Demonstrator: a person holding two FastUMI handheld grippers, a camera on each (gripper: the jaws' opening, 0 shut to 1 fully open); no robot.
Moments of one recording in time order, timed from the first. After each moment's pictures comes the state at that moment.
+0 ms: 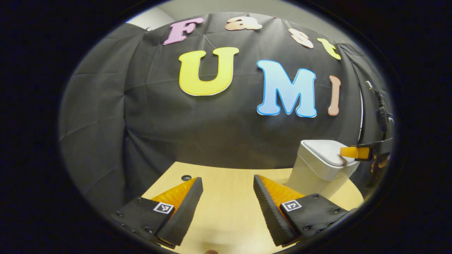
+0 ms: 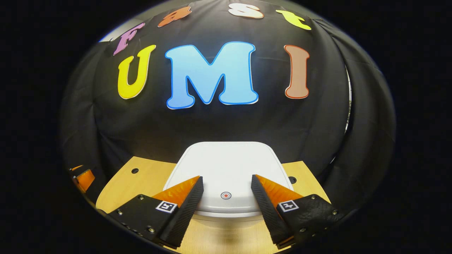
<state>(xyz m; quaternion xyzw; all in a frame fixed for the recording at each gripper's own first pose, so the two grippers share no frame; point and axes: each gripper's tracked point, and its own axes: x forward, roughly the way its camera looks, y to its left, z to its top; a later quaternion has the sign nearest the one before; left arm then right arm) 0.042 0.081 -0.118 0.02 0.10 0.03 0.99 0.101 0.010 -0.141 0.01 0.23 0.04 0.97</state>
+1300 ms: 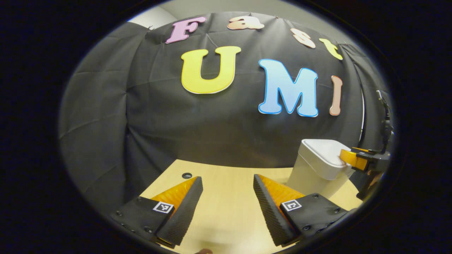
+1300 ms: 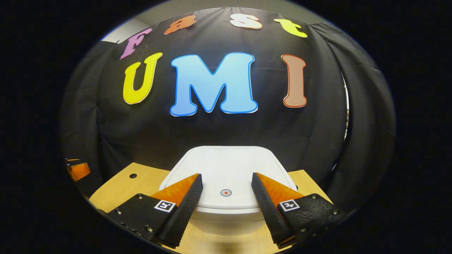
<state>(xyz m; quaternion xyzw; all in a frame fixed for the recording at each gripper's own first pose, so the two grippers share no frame) 0.037 0.080 -0.121 0.01 0.11 0.03 0.99 0.100 0.009 -0.151 0.01 0.16 0.04 0.99</state>
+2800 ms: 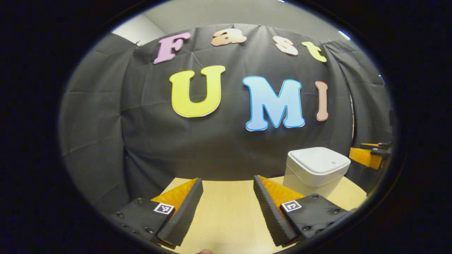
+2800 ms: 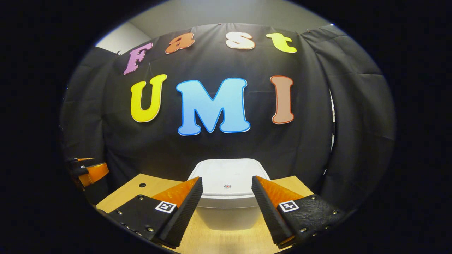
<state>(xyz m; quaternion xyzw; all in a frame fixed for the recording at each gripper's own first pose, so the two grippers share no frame) 0.004 0.050 -0.060 0.06 0.04 0.00 1.00 0.010 -0.002 -0.081 0.03 0.09 0.02 1.00</state>
